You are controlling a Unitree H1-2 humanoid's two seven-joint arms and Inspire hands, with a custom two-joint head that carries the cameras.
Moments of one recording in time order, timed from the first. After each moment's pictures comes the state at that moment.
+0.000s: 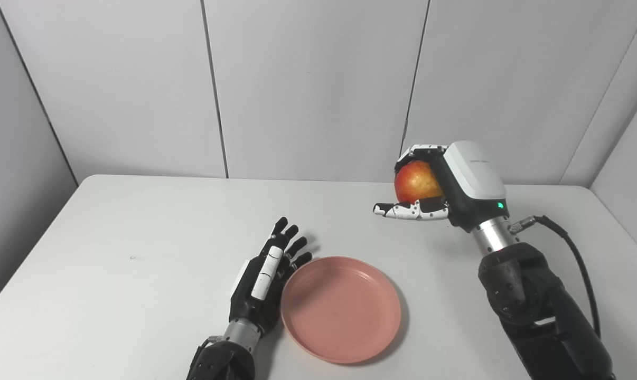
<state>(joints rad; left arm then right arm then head) -0.20 -0.12 0.00 0.14 -0.29 0.12 -0.17 -0.51 -0.33 0.29 -0.10 -0.74 0.10 0.01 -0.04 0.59</state>
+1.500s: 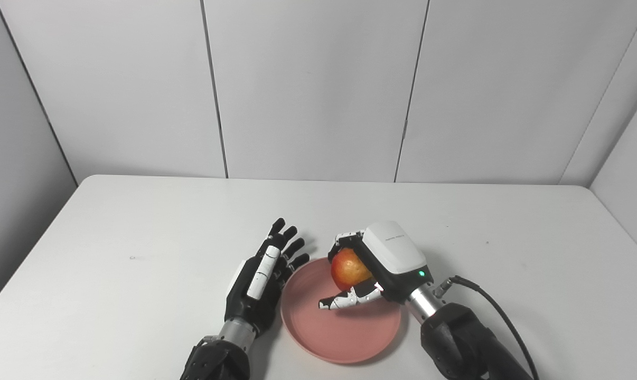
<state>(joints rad) -0.20 -0.12 0.01 0.12 -0.30 0.17 -0.17 -0.40 -0.24 0.46 0.10 -0.85 -0.06 0.01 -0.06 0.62</state>
